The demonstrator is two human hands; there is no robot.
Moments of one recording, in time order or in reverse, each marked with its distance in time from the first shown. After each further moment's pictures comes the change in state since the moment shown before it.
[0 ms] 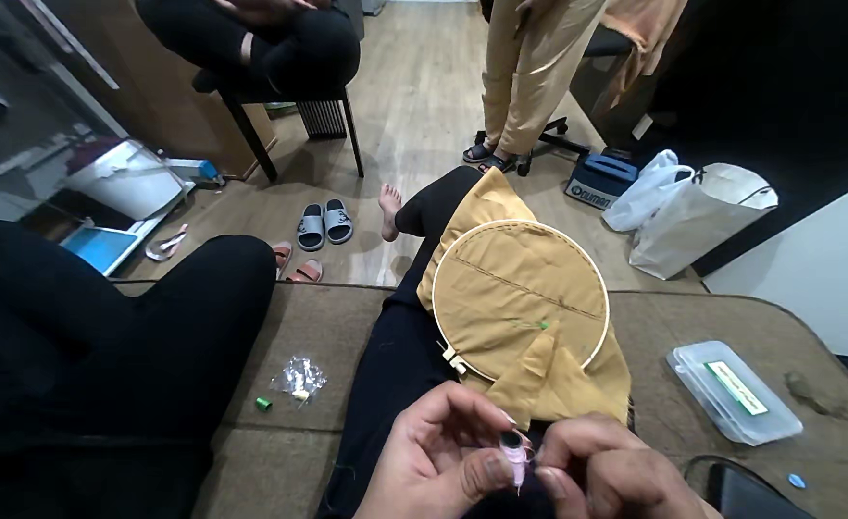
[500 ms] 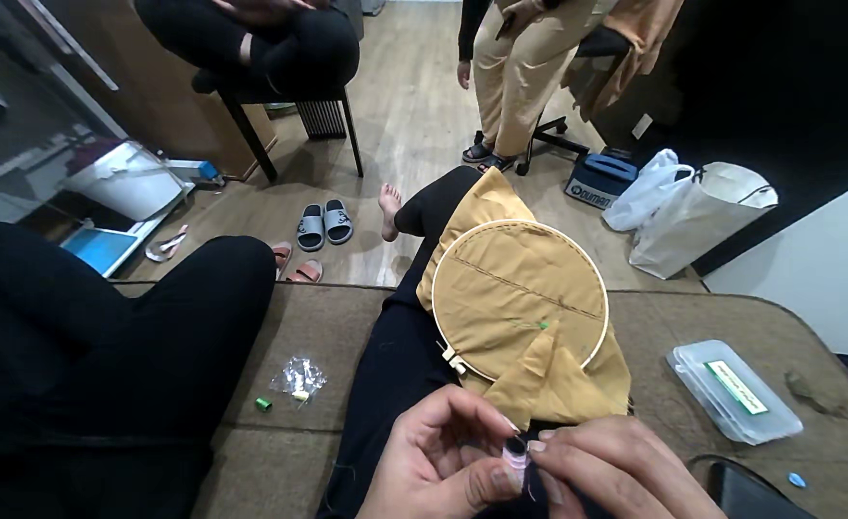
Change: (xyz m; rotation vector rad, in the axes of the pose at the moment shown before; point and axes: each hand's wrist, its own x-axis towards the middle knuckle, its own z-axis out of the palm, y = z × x) left_hand -0.001 -0.001 -0.001 0.042 -0.016 0.031; right_hand -0.003 -0.001 -0.004 -0.375 0.040 -0.103
